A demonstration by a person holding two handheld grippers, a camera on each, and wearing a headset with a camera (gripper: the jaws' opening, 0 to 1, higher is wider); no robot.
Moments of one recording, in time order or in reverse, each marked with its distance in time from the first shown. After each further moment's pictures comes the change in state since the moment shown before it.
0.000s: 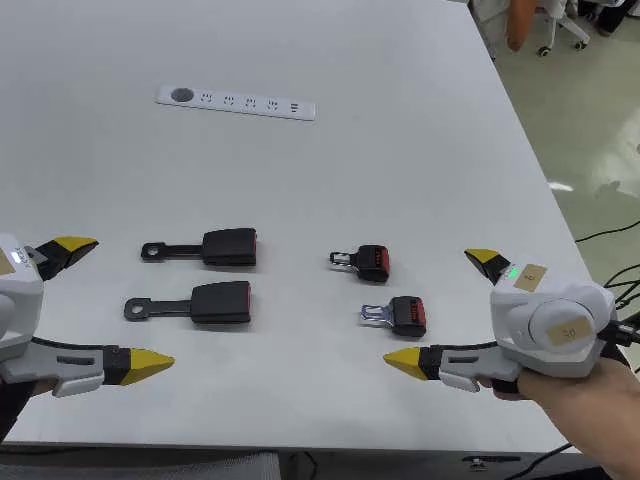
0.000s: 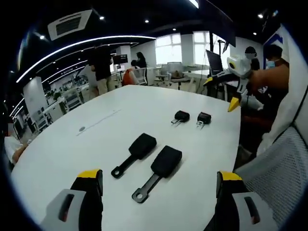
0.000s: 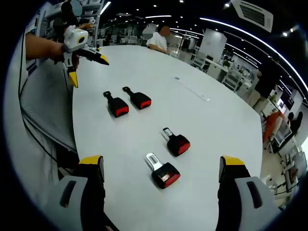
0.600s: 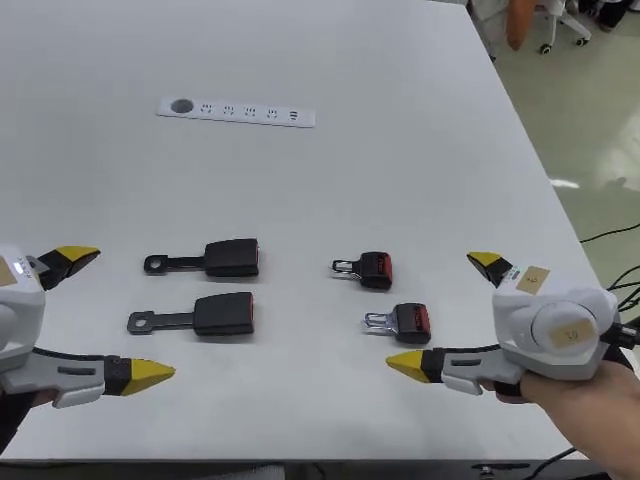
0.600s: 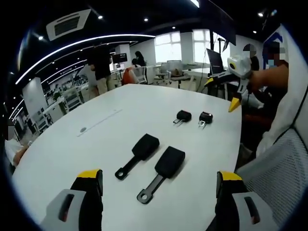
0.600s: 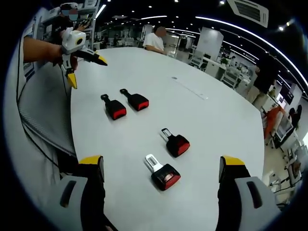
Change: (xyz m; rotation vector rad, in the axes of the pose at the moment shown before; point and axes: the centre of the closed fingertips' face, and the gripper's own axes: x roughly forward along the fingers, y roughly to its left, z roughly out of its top) left arm 0.001 -0.001 0.003 0.019 0.018 -0.012; right arm 0.000 0.000 0.002 0.003 -0.014 0.003
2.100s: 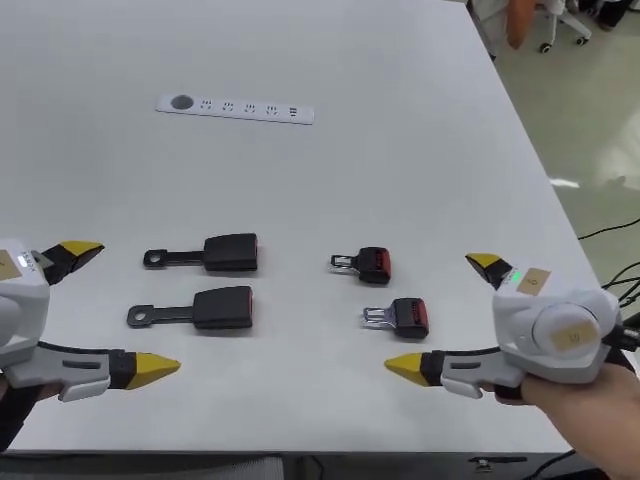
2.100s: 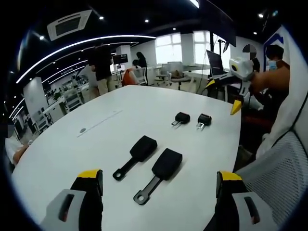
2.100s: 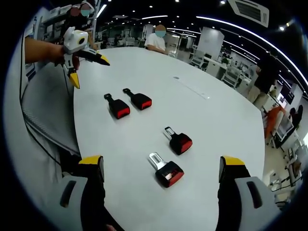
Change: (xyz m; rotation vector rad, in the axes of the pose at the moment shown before) left arm -0.002 -0.004 0.002 -0.009 -0.012 0.002; right arm -0.006 0.007 -0.003 0.002 0.003 0.006
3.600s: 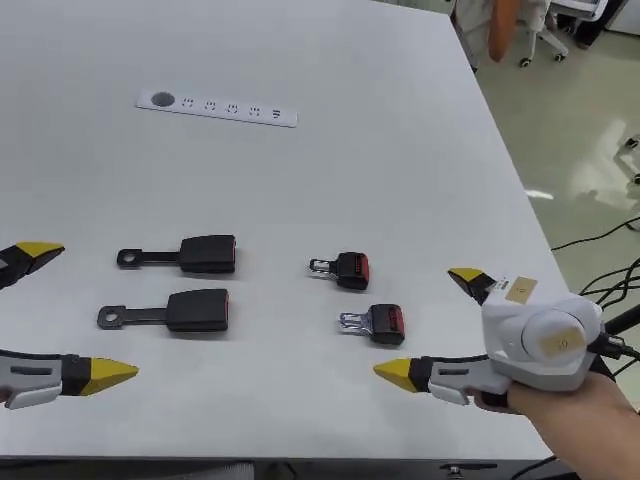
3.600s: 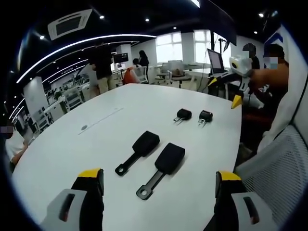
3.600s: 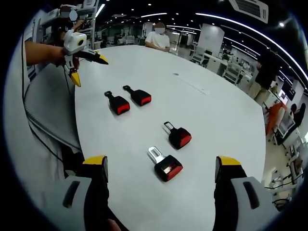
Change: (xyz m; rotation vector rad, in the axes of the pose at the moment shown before) left arm -0.005 0.005 -0.011 0.004 0.015 0.002; right arm -0.007 -0.004 -0.008 0.015 0.026 0.019
